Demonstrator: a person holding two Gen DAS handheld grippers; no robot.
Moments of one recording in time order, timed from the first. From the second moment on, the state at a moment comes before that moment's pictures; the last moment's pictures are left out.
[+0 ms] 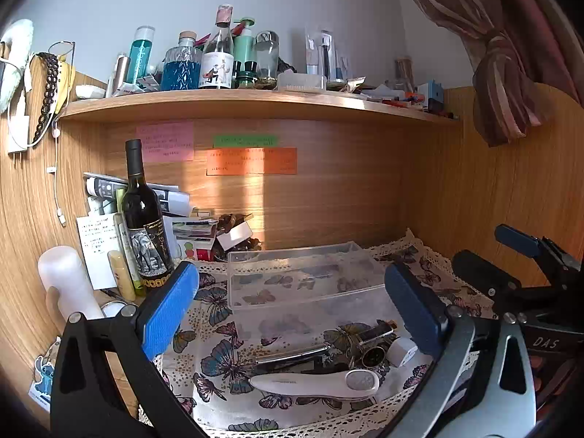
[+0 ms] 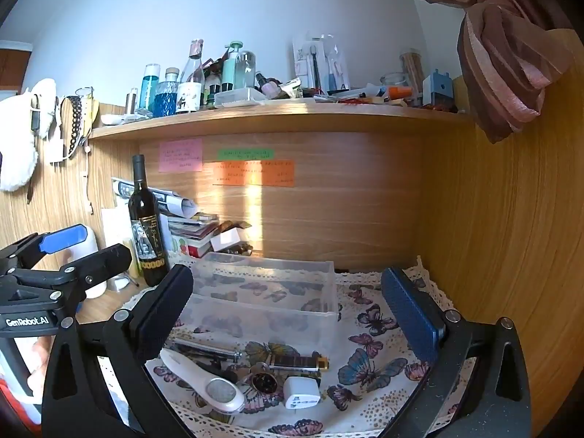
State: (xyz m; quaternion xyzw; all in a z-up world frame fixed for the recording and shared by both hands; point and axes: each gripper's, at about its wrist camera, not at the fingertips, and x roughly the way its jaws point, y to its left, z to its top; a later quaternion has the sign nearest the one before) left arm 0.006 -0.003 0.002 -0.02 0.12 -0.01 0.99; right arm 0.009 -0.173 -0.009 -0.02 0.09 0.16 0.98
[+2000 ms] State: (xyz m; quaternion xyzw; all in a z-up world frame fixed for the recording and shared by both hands) left arm 0.001 -0.004 0.001 -0.02 0.11 -0.01 0.99; right arm 0.008 -0.172 -0.009 -0.02 0.09 0.16 0.98
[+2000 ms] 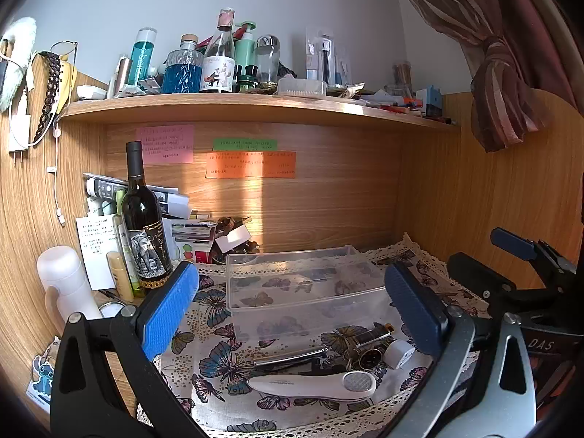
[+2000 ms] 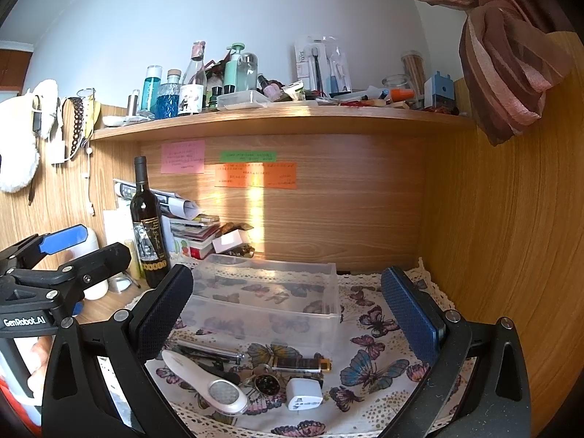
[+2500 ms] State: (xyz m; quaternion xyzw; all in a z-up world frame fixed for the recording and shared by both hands) left arm 0.022 -0.007 -0.013 -0.03 0.15 -0.02 0.99; right arm 0.017 -0.179 -0.022 -0.02 0.11 0.16 0.98
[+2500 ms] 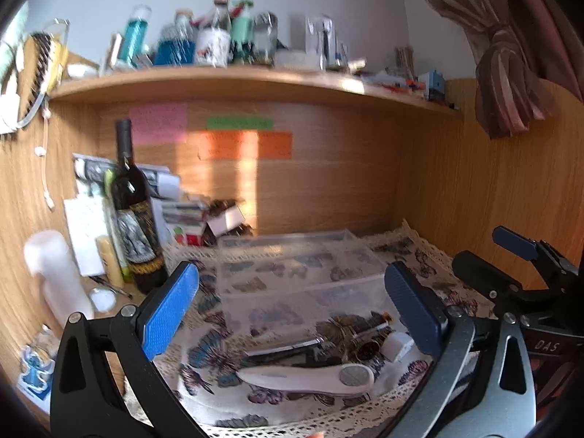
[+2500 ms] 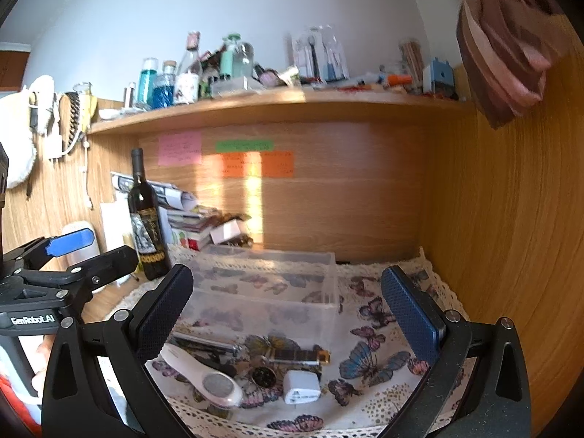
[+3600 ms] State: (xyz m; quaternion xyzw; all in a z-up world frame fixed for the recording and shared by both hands) left arm 0.051 -0.010 -0.136 0.00 0.34 0.02 0.94; right arm 0.082 -0.191 -0.132 -0.03 0.32 0.17 0.93
